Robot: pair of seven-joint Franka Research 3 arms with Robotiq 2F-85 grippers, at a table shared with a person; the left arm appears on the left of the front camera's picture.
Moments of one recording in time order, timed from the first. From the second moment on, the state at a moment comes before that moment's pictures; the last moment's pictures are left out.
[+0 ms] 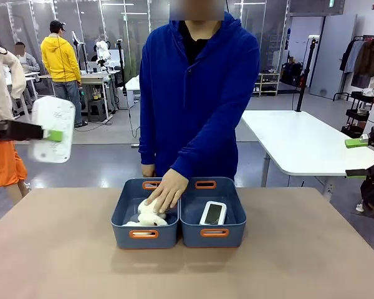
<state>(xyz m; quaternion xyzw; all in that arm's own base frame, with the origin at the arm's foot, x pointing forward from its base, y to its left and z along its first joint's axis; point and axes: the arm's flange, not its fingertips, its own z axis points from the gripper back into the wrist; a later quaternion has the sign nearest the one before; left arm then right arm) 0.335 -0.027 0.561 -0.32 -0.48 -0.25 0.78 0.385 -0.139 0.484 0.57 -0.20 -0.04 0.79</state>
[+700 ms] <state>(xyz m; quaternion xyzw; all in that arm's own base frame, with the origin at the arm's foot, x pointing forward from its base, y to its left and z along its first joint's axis) 0.356 -0.092 0.553 -0.32 -0.43 -0.31 0.79 0.385 -0.139 0.484 0.57 -0.20 -0.04 0.79</state>
